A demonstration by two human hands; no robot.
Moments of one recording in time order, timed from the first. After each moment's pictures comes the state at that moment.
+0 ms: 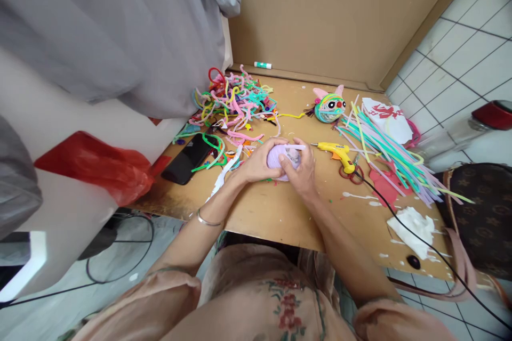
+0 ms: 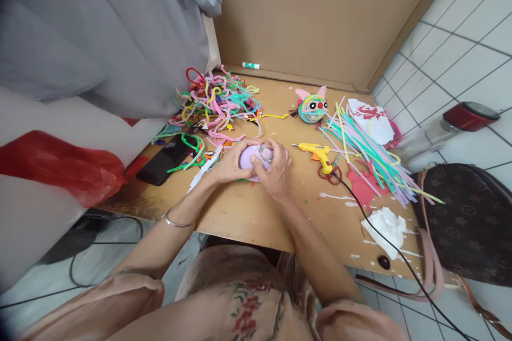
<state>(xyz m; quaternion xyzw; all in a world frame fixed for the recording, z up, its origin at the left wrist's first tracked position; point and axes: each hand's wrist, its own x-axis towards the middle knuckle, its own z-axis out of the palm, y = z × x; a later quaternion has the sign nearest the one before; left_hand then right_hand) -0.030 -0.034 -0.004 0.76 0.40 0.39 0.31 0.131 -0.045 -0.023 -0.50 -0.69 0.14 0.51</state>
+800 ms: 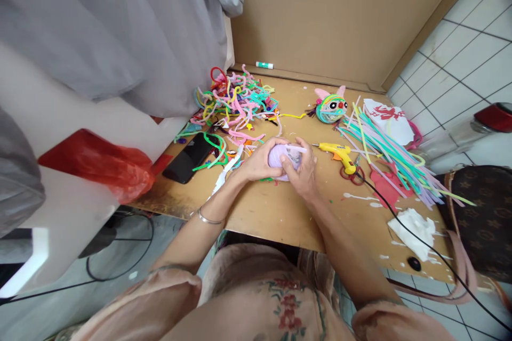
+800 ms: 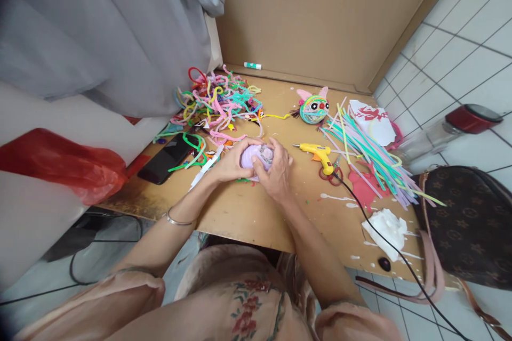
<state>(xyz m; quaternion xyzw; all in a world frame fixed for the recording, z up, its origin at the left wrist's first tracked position) -0.030 -0.034 0.000 0.76 0.40 0.39 0.34 0.134 -0.046 -0.021 -0.49 -0.71 0.14 0.49</state>
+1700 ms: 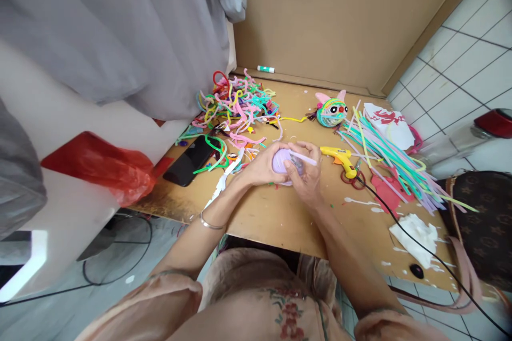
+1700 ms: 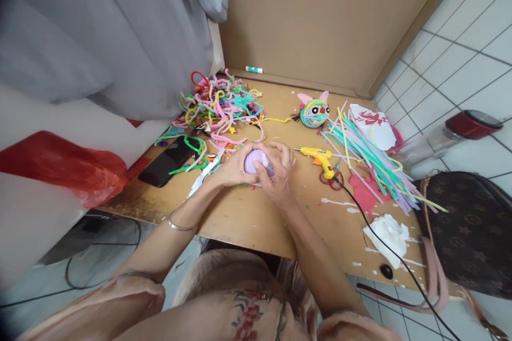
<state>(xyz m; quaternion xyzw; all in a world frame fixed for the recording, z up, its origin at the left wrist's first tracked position) -0.022 -0.037 0.002 0.76 0.41 0.39 0.32 0.140 -0.053 -0.005 -0.41 -0.74 0.09 0.53</state>
